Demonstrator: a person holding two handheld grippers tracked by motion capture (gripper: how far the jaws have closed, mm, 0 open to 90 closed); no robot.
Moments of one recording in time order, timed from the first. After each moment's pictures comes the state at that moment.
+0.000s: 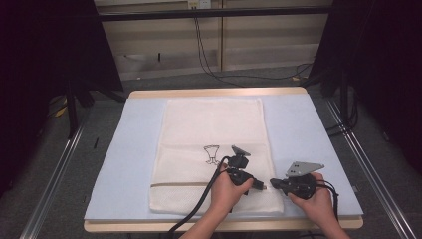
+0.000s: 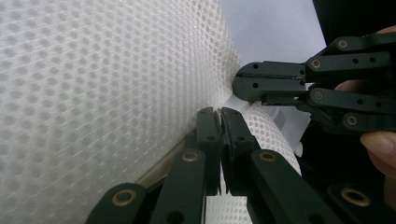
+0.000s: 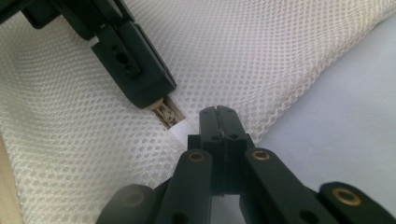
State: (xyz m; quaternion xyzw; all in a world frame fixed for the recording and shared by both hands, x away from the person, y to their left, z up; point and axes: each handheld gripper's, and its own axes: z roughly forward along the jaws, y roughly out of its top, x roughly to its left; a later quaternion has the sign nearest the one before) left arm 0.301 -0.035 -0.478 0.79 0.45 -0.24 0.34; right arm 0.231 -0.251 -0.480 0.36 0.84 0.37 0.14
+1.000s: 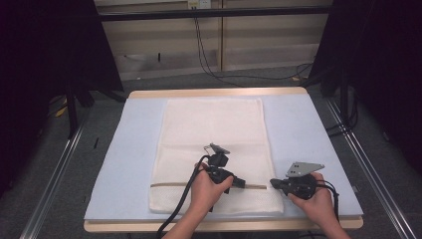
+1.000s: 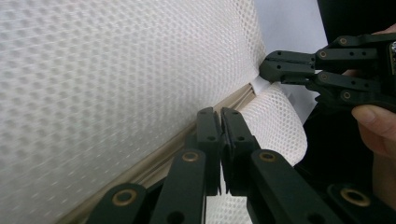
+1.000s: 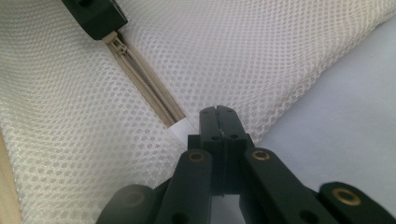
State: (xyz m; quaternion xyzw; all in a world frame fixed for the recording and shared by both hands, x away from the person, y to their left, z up) left arm 0.306 0.019 -0.467 0.78 0.48 -0.24 0.33; right arm 0.231 -0.251 -0.480 0.36 0.84 0.37 0.14
